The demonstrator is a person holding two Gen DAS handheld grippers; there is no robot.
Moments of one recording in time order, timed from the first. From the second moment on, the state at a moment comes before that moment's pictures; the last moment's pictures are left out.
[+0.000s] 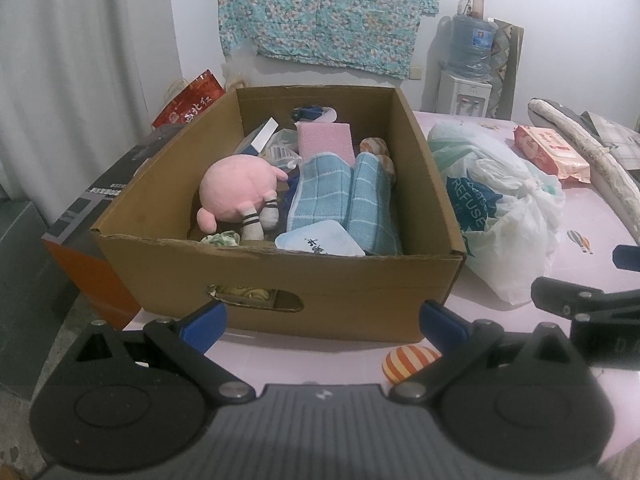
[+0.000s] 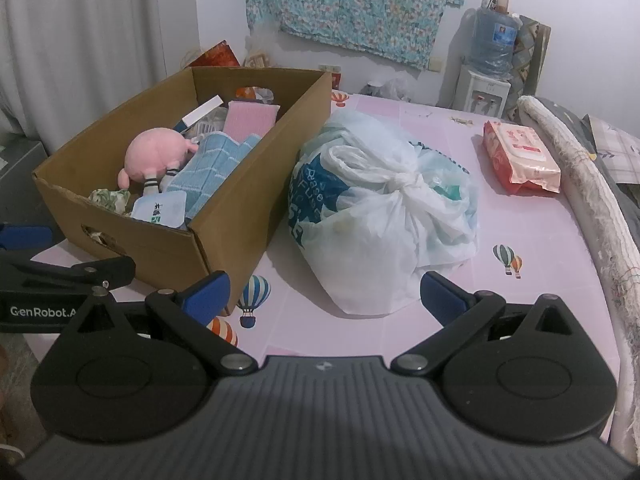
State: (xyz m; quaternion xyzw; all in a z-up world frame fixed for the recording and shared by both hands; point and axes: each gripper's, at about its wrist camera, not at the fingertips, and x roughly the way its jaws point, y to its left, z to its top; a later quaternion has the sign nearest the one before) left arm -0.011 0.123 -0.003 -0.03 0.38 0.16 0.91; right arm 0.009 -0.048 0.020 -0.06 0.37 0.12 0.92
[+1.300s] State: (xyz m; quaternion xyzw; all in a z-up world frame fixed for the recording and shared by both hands) left arm -0.012 0.124 -0.002 -0.03 0.38 0.16 0.91; right arm 0.011 -0.047 0.019 -0.06 0.37 0.13 0.92
